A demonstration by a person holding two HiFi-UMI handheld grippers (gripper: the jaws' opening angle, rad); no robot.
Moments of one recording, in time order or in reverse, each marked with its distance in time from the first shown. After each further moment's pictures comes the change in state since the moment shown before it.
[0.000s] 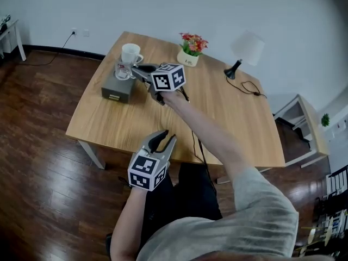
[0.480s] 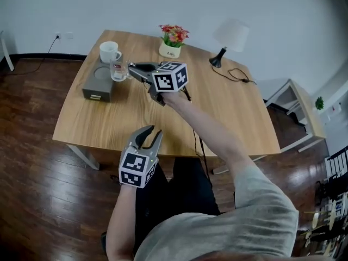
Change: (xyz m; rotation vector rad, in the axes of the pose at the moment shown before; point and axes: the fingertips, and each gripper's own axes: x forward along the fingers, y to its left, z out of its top) left arm 0.014 -0.006 -0.012 0.133 0.074 0.020; right arm -0.083 0.002 0.004 0.013 -0.047 -0.017
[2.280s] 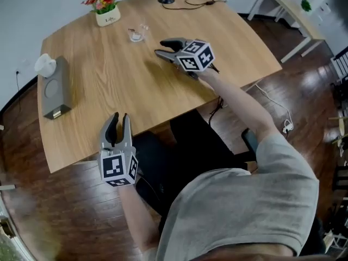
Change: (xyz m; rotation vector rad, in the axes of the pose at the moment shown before) left arm -0.002 0.004 -0.011 0.147 0.070 0.033; right arm -0.278 -0.105 -0.173 0.047 0.098 -0.511
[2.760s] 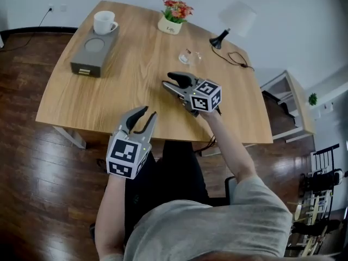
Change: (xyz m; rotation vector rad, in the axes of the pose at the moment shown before) left arm -0.008 0.003 0.013 -0.161 -0.077 -0.035; right arm 0.065 0.147 0.036 -0.161 0.059 0.372
